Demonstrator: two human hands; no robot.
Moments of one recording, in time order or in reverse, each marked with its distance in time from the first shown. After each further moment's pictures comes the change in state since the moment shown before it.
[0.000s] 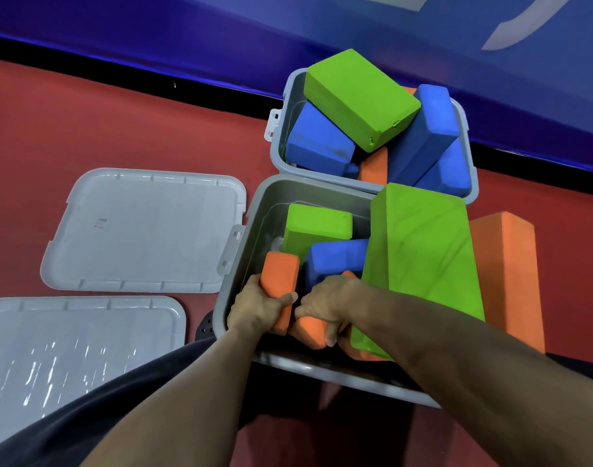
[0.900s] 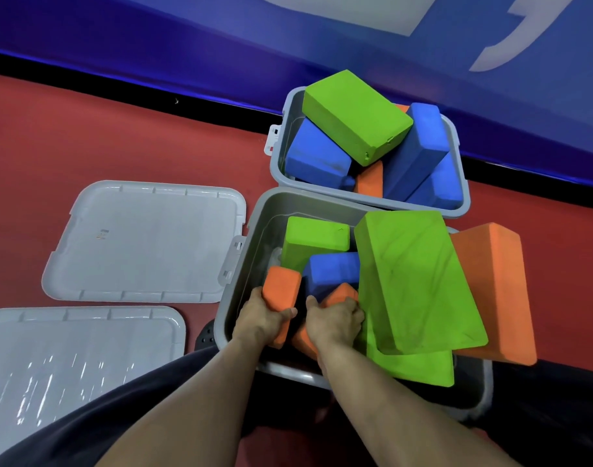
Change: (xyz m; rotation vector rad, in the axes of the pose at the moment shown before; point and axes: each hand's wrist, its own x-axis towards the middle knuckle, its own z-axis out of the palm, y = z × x) left_hand -0.004 0.001 0.004 -0.090 -0.072 -0.014; right_hand 0.011 -0.068 0.027 1.851 0.928 1.121
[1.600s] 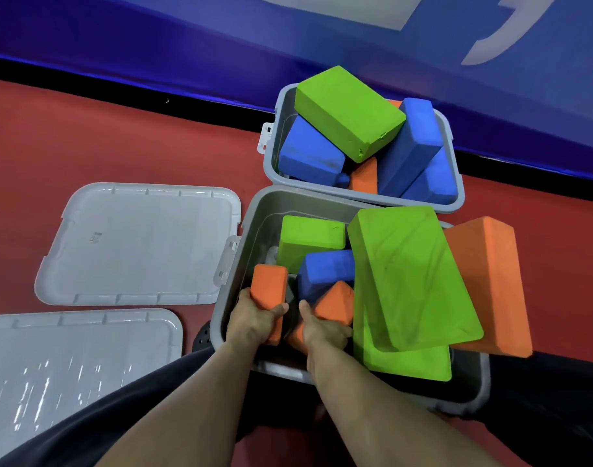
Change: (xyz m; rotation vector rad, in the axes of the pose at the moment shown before) left_hand 0.002 -0.005 0.000 -0.089 0.084 -0.027; right_hand 0.011 0.024 0.036 0.321 -0.010 0.381
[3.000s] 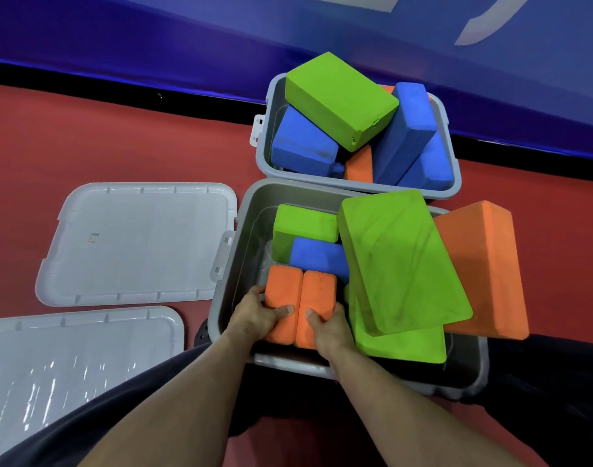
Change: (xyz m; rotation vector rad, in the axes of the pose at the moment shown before) left_hand 0.007 -0.003 0.002 0.089 -0.207 0.038; right_hand 0.034 0.021 -0.030 -0.285 -0.303 -0.453
